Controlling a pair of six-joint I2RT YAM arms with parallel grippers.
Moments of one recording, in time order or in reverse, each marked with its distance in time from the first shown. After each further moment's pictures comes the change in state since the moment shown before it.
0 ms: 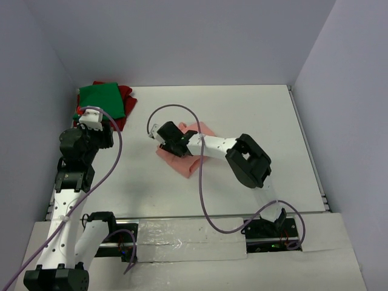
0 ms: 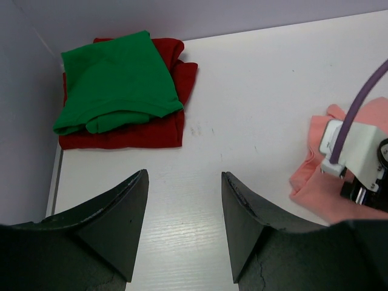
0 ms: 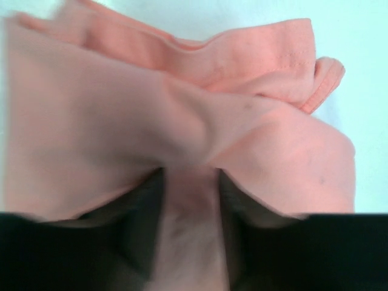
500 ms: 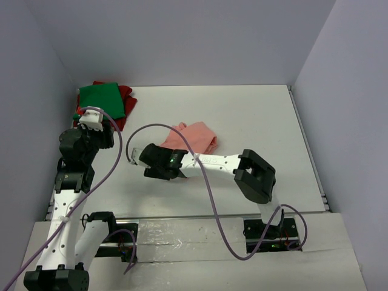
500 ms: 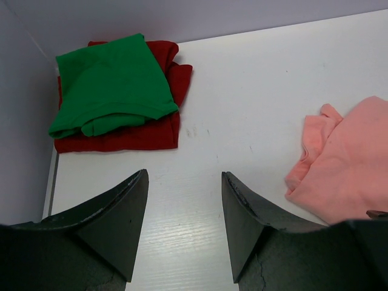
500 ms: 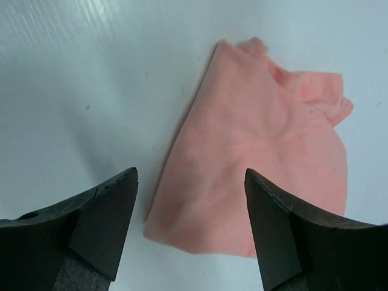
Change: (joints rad) left arm 0.001 -0.004 0.000 0.000 0.023 0.000; right arm 0.258 -0.165 -0.035 -0.109 0.045 -0.010
